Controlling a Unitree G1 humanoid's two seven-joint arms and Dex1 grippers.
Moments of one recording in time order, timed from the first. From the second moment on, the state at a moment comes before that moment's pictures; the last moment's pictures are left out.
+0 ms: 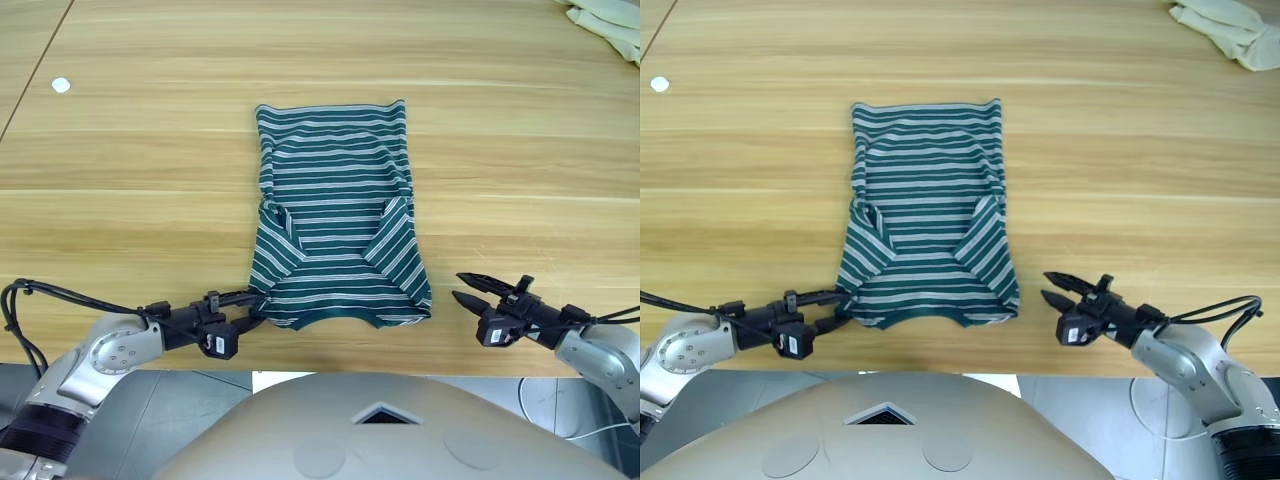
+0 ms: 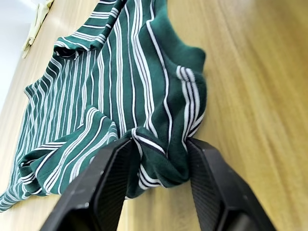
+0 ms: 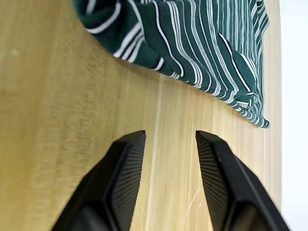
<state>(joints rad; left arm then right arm) 0.44 0.92 -0.18 -0.07 0.28 -0.74 -0.67 0.56 -0.95 0.00 -0.07 -0.52 -0.71 0.35</state>
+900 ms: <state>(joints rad) 0.42 0.94 -0.23 -0.01 0.29 -0.75 -0.64 0.48 -0.94 0.16 -0.12 -0.47 -0.75 0.42</state>
